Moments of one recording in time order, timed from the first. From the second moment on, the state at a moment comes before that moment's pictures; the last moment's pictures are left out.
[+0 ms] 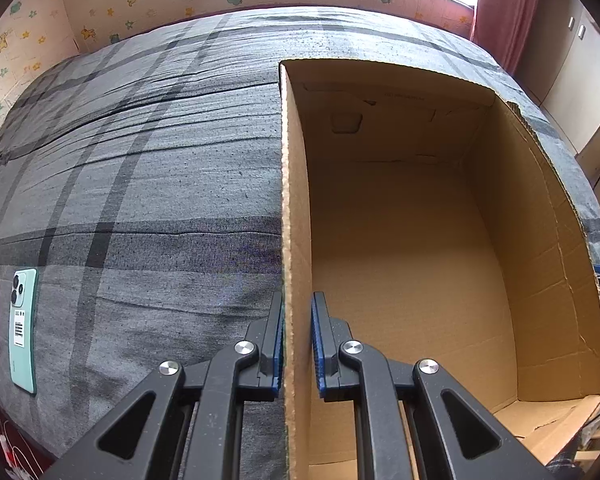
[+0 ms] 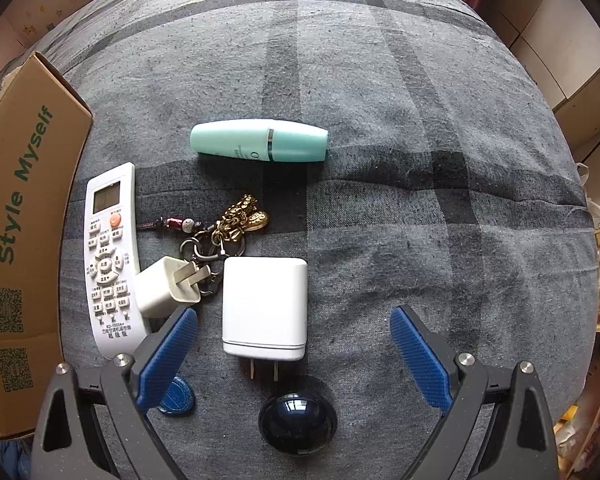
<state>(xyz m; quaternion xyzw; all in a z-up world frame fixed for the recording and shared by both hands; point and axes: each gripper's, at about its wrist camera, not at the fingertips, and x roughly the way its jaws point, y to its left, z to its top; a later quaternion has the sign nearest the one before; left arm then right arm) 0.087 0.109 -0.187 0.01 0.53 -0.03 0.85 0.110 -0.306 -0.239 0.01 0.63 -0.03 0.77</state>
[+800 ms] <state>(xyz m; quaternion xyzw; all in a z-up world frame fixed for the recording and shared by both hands) 0.088 0.111 -0.193 0.00 0.54 -0.03 0.84 0.125 -0.290 -0.242 0.03 0.63 -0.02 0.77</state>
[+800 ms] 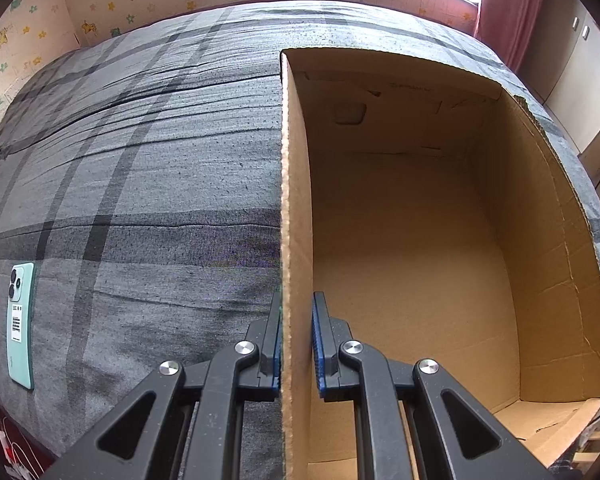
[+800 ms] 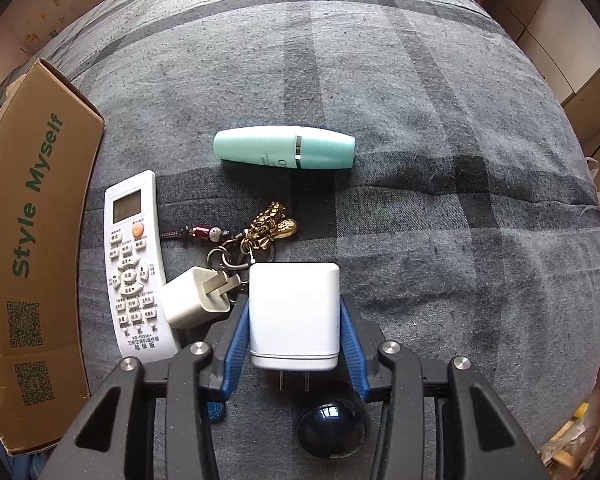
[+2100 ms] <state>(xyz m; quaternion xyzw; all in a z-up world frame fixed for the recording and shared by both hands) 0.086 0.110 -0.192 0.00 0.54 -0.02 0.84 0.114 -0.194 -0.093 -0.03 0.56 0.04 0.82</state>
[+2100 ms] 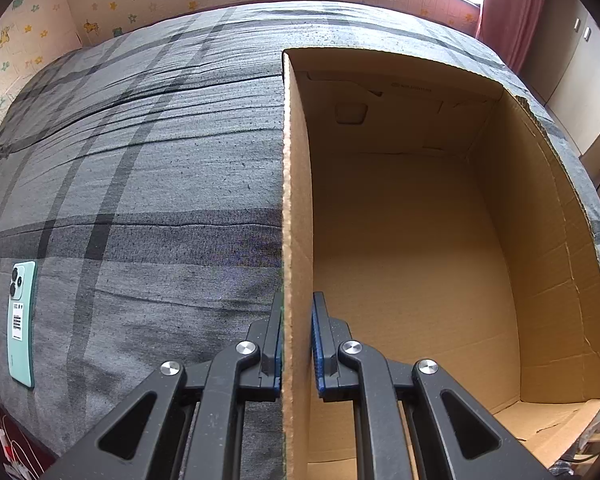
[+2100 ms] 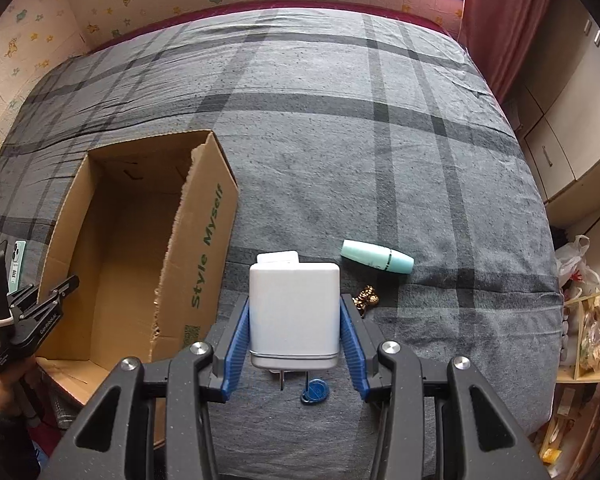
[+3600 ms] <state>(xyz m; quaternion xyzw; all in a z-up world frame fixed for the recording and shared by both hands) 0.088 0.106 -0.192 0.01 0.54 -0.02 0.84 0.151 0.001 -0.181 -0.07 0.62 0.18 0.76</state>
